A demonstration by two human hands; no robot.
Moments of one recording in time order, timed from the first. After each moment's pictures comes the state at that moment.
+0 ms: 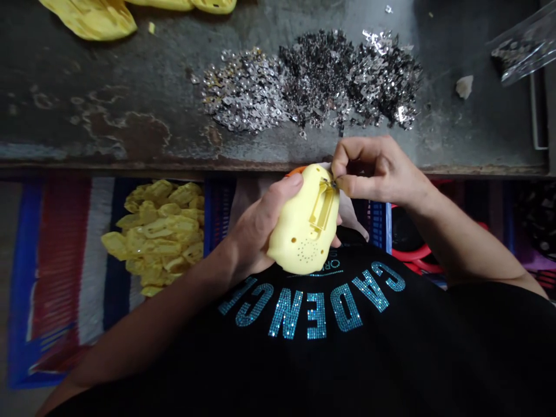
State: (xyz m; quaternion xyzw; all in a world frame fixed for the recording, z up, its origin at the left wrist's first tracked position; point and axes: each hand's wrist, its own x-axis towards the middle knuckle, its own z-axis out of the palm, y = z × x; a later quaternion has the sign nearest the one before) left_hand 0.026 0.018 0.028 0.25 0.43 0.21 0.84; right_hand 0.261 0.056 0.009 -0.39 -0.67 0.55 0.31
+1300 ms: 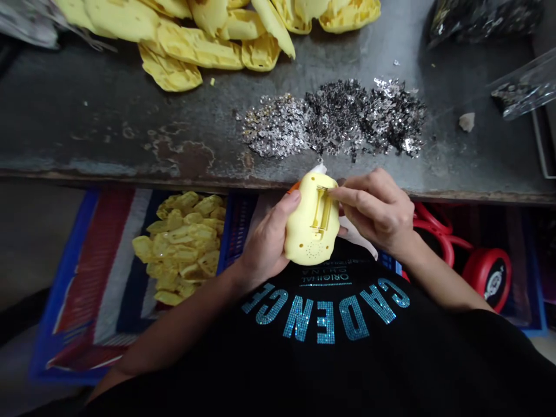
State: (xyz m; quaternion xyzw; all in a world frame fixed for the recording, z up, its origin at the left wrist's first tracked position) left_hand 0.020 0.012 0.000 0.24 0.42 0.39 0.78; right_hand 0.243 0.017 -0.023 -0.39 -0.81 0.06 0.42
